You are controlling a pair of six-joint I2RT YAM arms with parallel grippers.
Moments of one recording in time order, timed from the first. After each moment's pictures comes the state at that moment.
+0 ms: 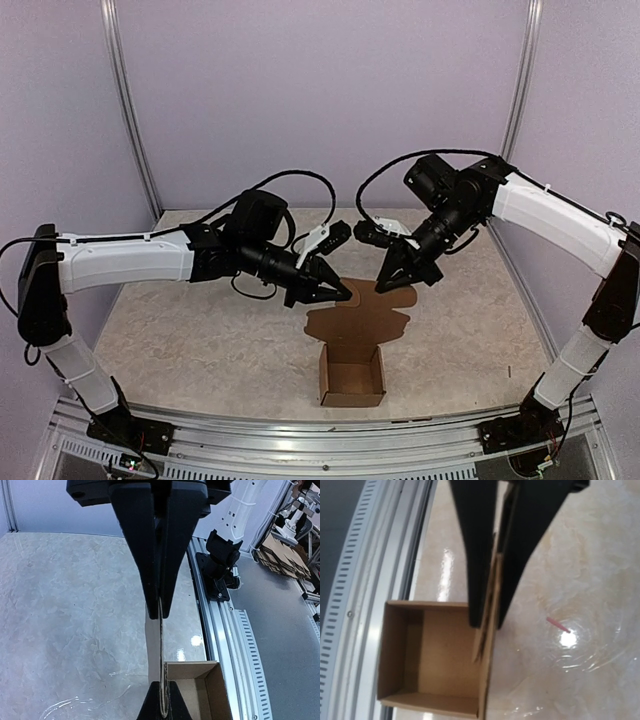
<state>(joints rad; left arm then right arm) -0.89 1.66 1.25 -0.14 0.70 0.16 0.69 1.63 1.60 -1.15 -0.67 -0.82</state>
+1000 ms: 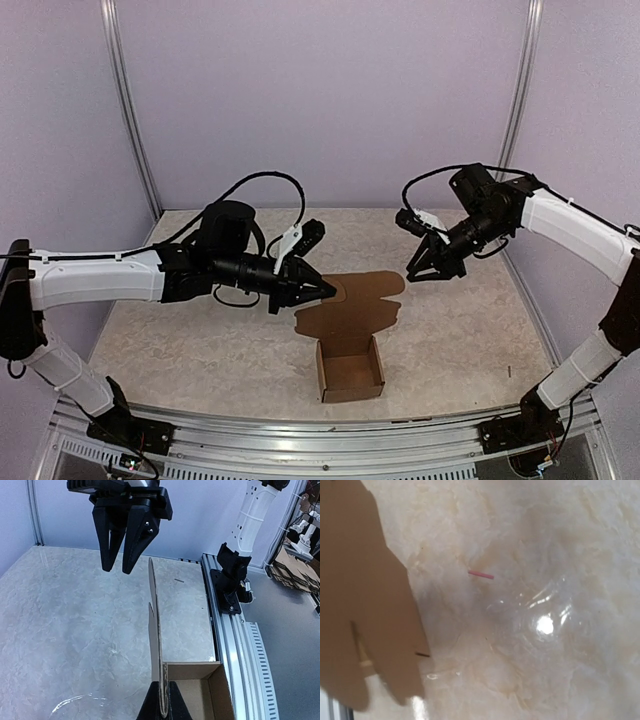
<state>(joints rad) -0.89 1.49 1.03 0.08 0.61 0.10 0.44 1.50 1.36 -0.97 -0.67 -0.75</state>
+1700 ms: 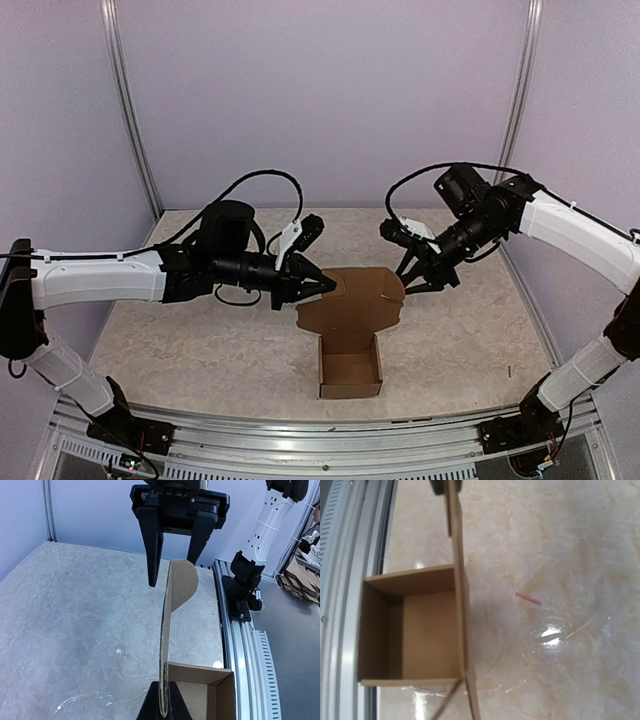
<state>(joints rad) -0.88 1.49 1.03 0.11 0.55 0.05 0.60 1.47 1.37 -0.99 -0.65 -0.75</state>
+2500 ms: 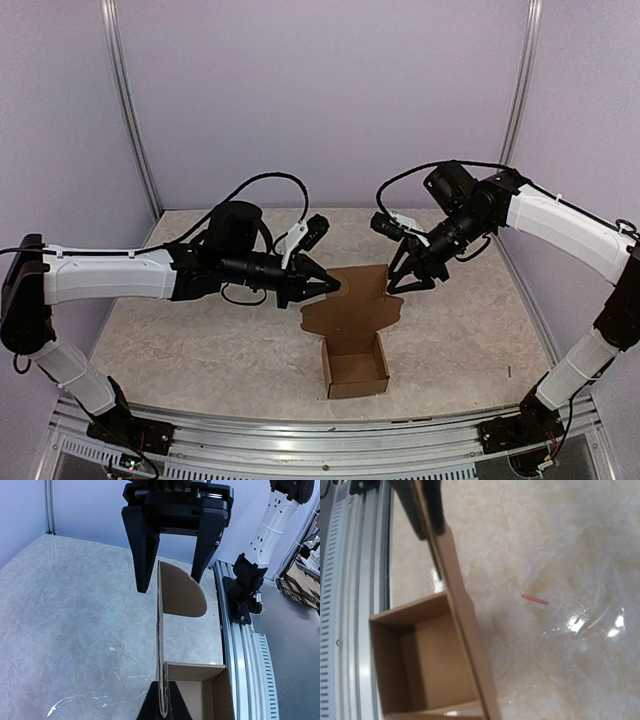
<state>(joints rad) -0.88 1.55 1.05 0.14 0.56 0.01 0.60 1.54 1.44 -1.00 -0.67 -0.60</state>
